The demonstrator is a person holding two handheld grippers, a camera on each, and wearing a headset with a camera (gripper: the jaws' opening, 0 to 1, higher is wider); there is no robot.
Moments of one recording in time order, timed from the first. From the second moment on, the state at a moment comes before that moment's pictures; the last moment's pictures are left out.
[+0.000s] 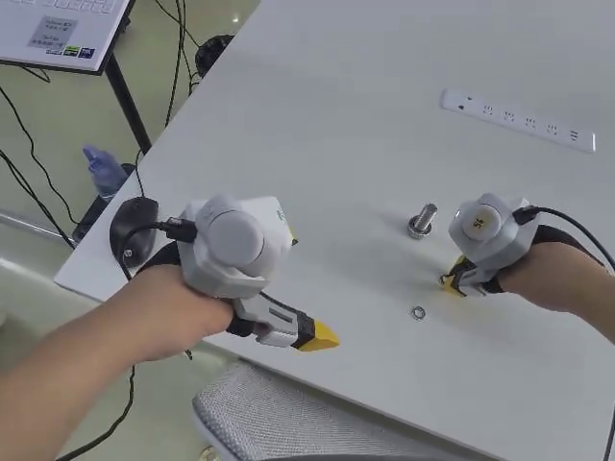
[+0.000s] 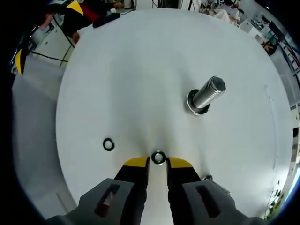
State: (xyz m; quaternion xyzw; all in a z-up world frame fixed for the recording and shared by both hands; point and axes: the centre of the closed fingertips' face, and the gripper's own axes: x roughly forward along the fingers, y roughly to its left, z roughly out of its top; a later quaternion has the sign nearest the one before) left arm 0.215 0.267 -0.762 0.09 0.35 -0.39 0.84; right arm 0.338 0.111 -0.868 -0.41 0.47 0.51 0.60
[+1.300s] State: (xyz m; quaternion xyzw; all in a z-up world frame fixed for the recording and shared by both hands) left arm 0.218 0.264 -0.749 0.07 0.34 -0.37 0.86; right arm 0.338 0.092 -0.851 -0.41 0.48 0.48 0.61
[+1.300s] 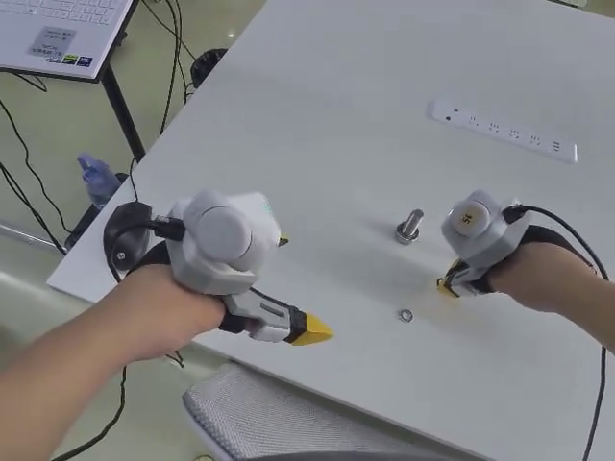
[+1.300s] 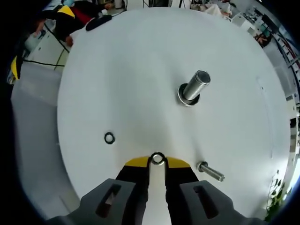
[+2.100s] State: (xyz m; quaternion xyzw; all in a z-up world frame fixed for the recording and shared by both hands) left arm 0.228 0.257 -0.752 0.07 0.34 -0.36 0.86; right arm 0.359 0.031 -0.824 -0.38 0.50 0.45 0.64
